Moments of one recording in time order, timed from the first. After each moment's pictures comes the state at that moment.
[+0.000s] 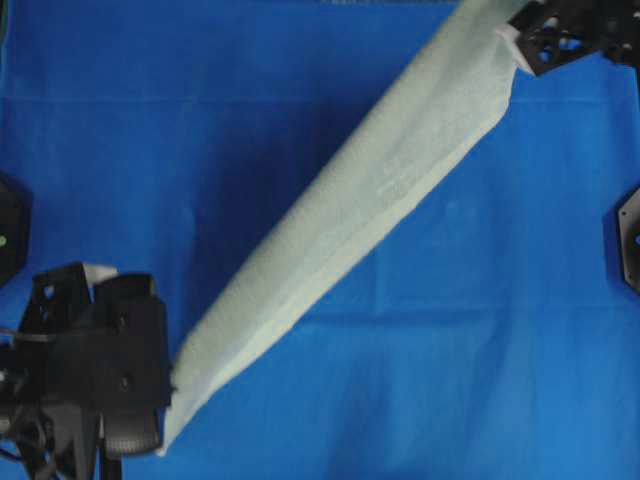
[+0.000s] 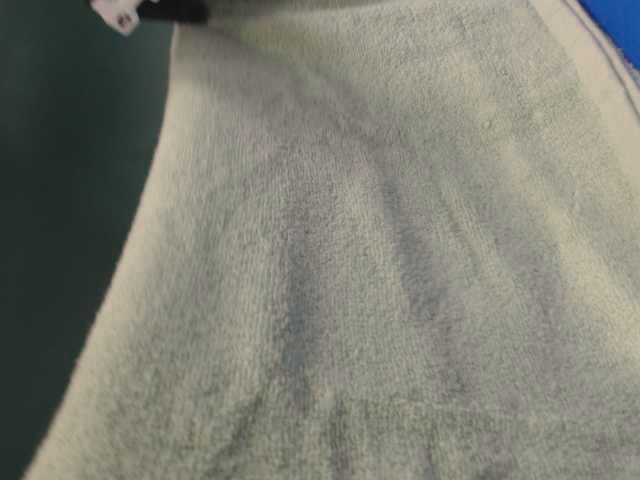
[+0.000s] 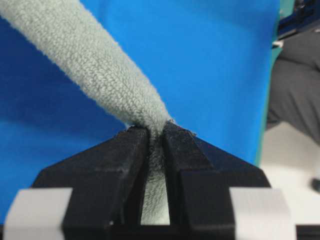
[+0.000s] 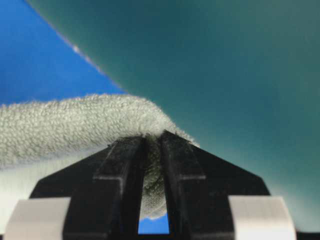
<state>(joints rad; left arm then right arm) -0.58 -0.21 0.11 0.29 1.19 -0.78 -0.21 -0.49 0.54 -0.87 1.08 0.84</state>
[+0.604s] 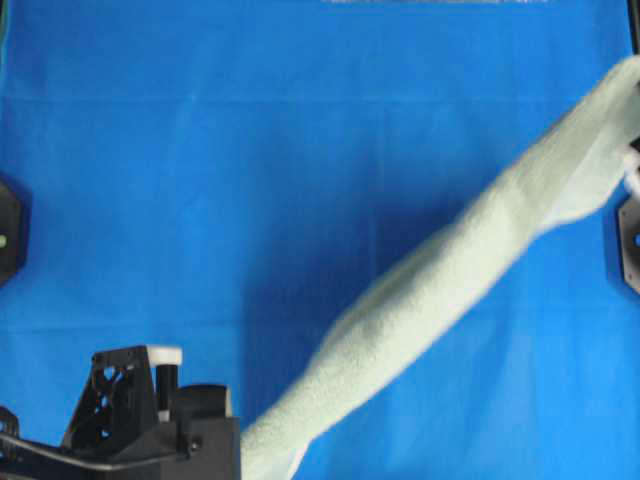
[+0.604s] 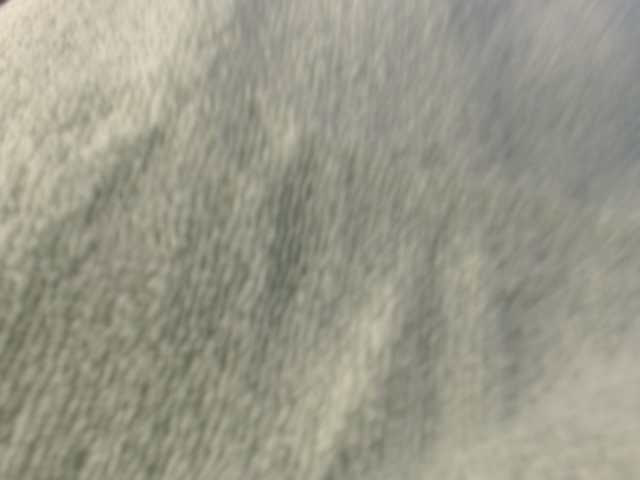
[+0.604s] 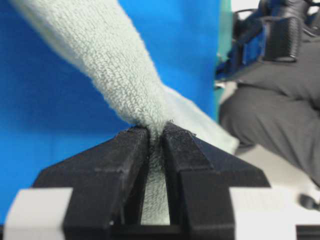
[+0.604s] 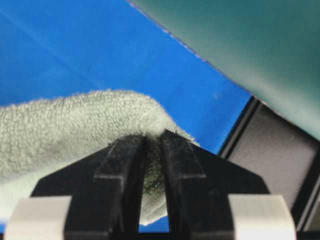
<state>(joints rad) -0.63 0.00 -0.17 0.33 1.24 -0.75 0.39 -0.63 0.57 -0.87 1.69 1.14</state>
